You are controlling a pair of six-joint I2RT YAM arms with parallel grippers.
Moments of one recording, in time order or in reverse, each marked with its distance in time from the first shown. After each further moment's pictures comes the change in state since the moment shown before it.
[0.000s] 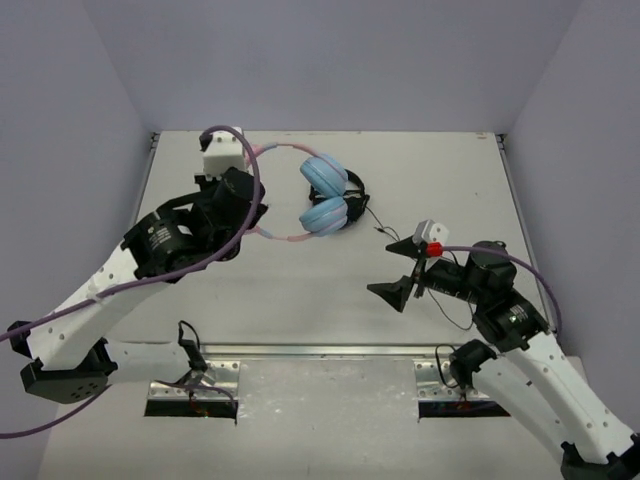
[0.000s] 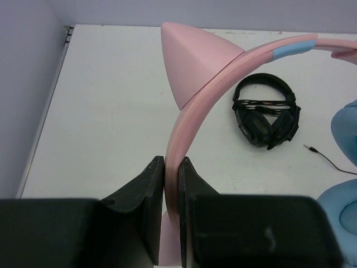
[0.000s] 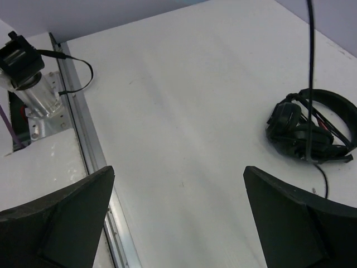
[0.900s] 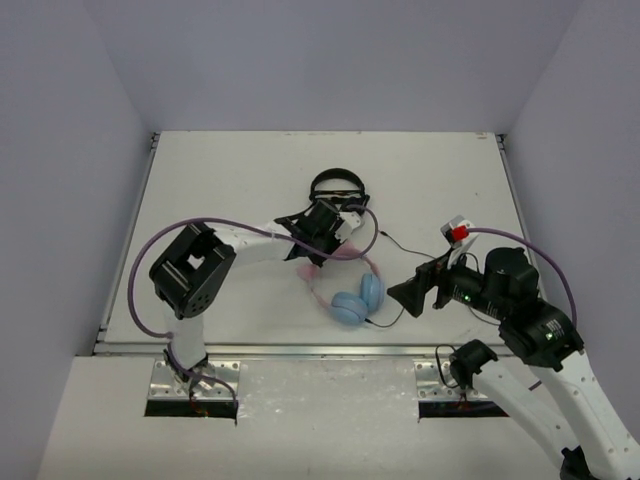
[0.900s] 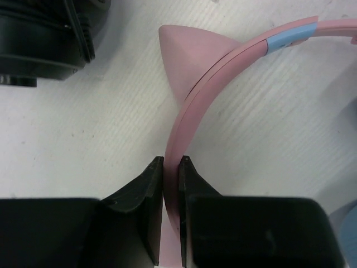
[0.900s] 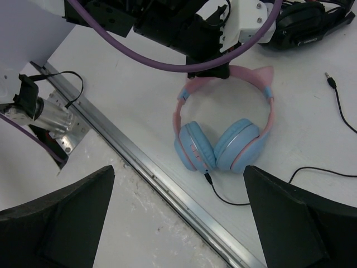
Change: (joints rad) left arm 0.202 0.735 -0.386 0.776 1.000 0.669; right arm 0.001 -0.028 0.208 -0.471 0.245 0.310
